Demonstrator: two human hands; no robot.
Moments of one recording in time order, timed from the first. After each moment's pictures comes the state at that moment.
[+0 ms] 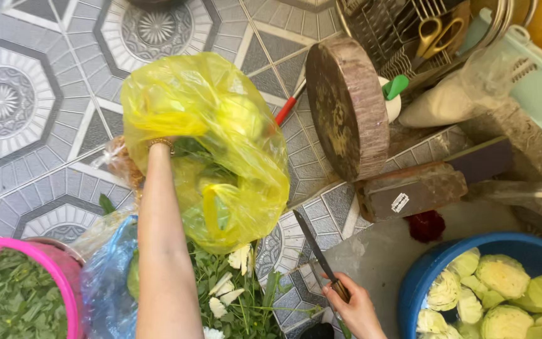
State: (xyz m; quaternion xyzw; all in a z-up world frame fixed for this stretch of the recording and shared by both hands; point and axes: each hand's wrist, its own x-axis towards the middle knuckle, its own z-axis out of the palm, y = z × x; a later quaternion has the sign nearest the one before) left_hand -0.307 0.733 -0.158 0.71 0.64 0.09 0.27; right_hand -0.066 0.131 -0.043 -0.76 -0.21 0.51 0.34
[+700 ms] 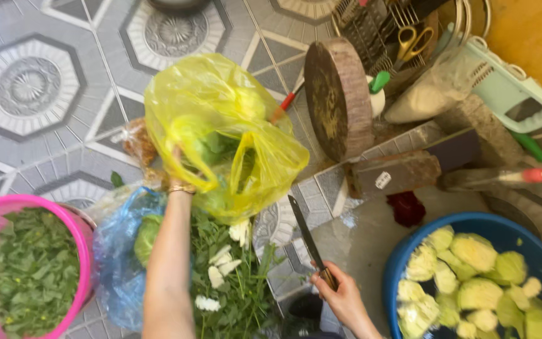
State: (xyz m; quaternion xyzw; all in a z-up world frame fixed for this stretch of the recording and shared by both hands) left_hand -0.344 0.543 -0.147 0.21 0.49 0.43 0.73; right_hand -0.097 0.094 -0.001 -0.72 -0.22 0.53 0.39
